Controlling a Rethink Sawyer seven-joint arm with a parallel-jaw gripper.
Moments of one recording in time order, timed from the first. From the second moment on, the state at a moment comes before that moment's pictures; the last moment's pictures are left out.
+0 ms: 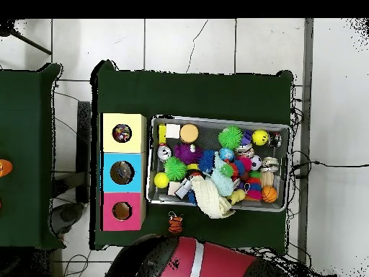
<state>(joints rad) -0.27 -0.34 -0.07 2.23 -0.20 -0.17 1.72</state>
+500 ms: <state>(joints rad) -0.27 -0.31 -0.07 2.21 -0.21 -0.17 1.72</state>
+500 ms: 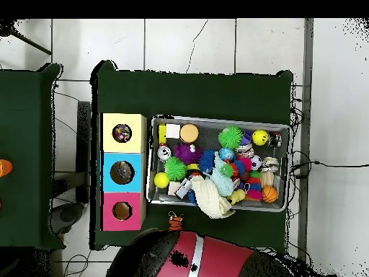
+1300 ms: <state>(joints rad) -0.27 -0.33 -0.07 2.21 -0.22 -0.17 1.72</state>
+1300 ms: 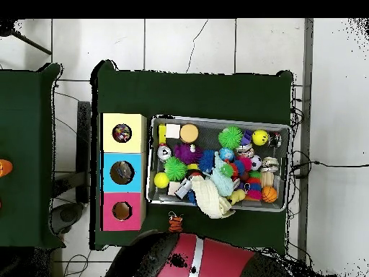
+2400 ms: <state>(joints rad) -0.25 -0.44 -0.07 2.20 -0.22 -0.17 1.72</state>
